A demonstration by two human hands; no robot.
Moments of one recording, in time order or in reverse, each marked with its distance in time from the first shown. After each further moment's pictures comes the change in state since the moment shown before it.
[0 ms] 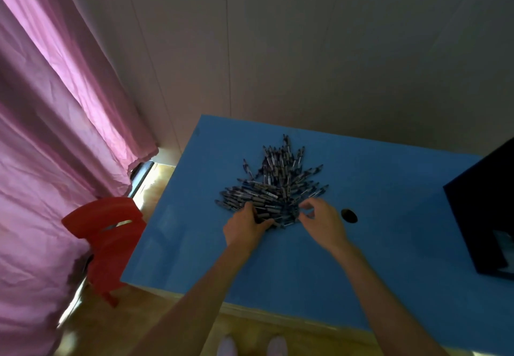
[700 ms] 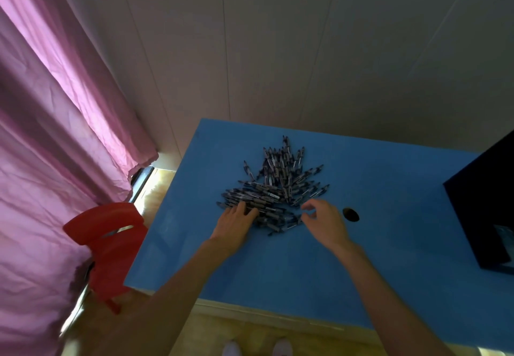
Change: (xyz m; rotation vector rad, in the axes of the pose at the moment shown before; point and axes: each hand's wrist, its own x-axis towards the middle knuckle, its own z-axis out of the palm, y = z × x) left_hand 0.013 -0.038 -0.026 0.592 -0.087 0.556; right_hand 0.000 0.005 0.004 0.008 0.011 0.004
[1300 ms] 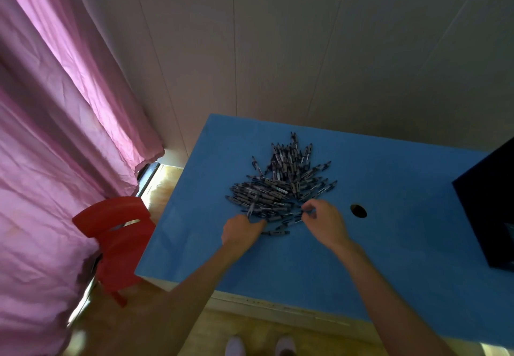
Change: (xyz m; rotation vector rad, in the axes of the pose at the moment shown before) left_hand -0.015 0.016 0.013 -0.834 -0.055 -0.641; right_hand -0.008 -0.008 0.019 -0.039 -0.017 -0.022
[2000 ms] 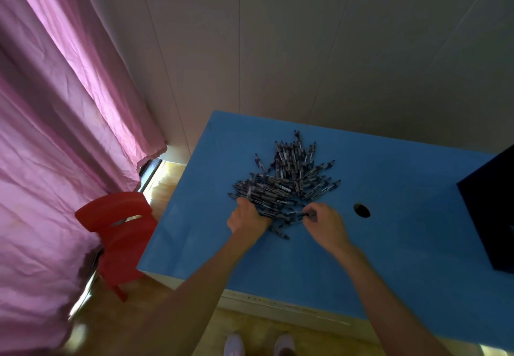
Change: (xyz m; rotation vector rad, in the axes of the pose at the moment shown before) left_hand 0.006 0.029 -0.002 0.119 0.068 -0.118; right_hand -0.005 0.003 0.011 -0.009 -0.012 0.005
